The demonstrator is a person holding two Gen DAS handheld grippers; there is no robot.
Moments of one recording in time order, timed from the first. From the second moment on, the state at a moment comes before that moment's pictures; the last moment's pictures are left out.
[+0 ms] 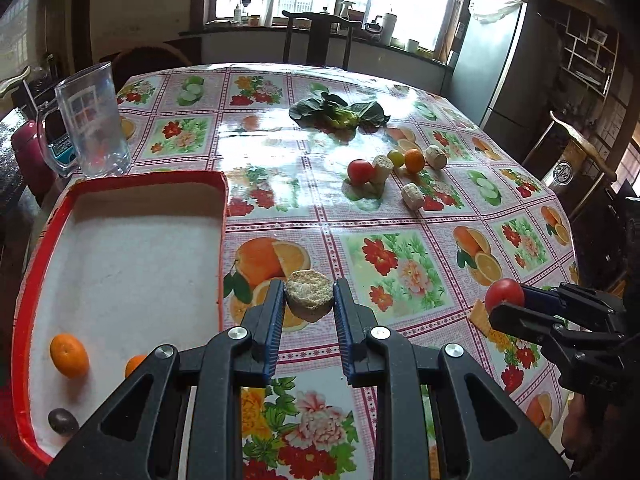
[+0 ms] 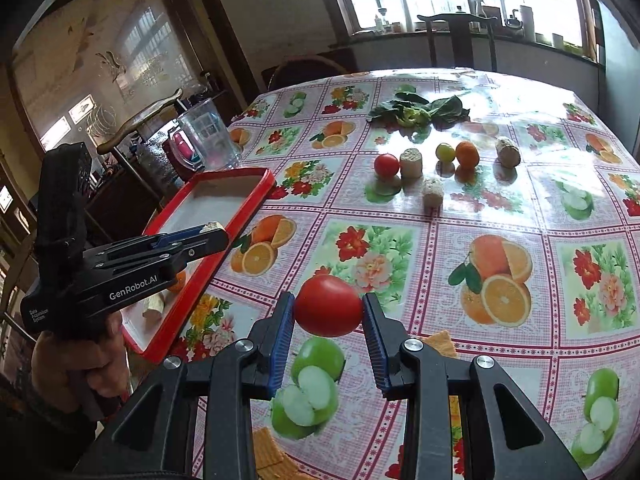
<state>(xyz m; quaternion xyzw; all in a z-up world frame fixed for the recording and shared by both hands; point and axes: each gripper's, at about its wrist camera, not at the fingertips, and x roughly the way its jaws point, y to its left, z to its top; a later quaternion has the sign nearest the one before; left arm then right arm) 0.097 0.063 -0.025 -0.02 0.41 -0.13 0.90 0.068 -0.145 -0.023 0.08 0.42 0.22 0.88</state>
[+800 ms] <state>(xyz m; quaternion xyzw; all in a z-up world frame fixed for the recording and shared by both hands) 0.078 0.149 -0.025 -0.06 0.40 -0.08 0.91 0.075 -0.053 -0.018 0.04 0.42 0.29 0.86</state>
